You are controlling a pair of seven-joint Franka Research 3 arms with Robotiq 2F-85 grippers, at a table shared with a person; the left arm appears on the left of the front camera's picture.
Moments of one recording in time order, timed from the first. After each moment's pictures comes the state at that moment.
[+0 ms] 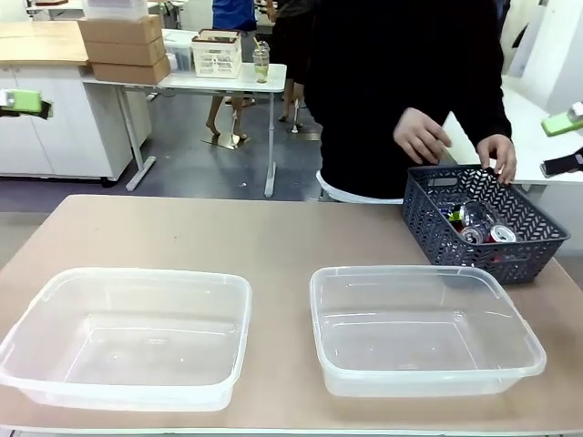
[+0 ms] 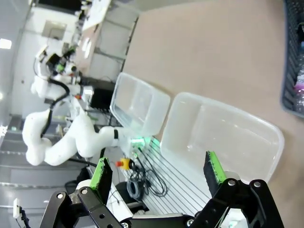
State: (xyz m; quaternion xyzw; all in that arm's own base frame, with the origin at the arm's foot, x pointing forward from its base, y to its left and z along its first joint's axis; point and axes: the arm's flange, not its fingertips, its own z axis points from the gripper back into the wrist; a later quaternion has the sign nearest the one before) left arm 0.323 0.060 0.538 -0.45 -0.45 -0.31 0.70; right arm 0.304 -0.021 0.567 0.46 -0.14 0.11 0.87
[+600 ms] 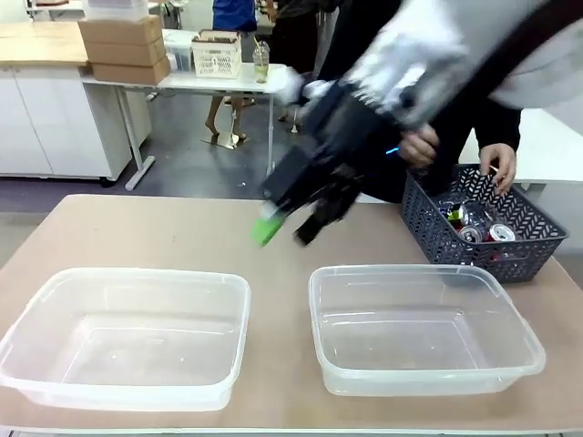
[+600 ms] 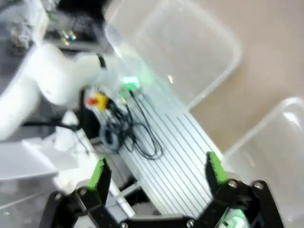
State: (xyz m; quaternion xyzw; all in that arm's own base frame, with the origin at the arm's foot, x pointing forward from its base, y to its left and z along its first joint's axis) left arm 0.267 0.108 0.520 -0.18 -0.17 -0.47 0.85; right arm 0.255 0.357 0.536 0.30 0.03 0.36 0.88
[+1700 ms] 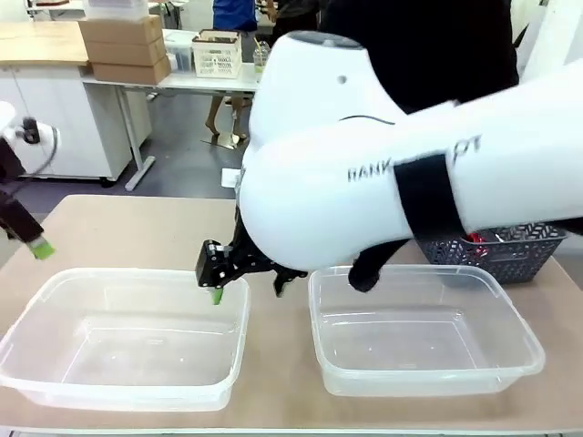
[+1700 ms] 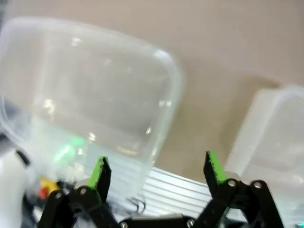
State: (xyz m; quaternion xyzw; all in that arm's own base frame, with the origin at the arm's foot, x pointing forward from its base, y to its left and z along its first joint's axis) left arm 0.332 0.013 0.454 -0.08 -0.06 -0.32 0.94; right arm 0.259 0.431 0.432 0.09 -0.05 0.11 0.99
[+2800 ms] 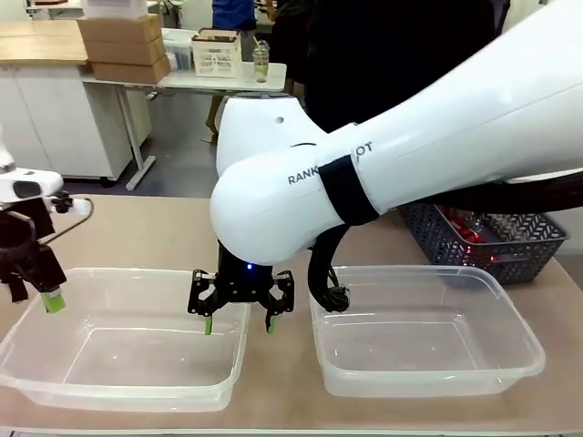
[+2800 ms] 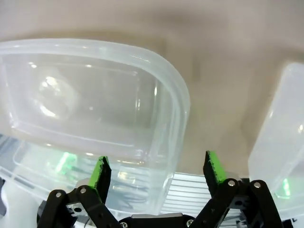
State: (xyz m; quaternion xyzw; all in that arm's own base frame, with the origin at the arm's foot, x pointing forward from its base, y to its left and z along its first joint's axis) left arm 0.339 0.009 0.375 -0.10 0.10 -0.24 0.96; right arm 0.281 0.469 0.371 0.06 0.07 0.05 0.99
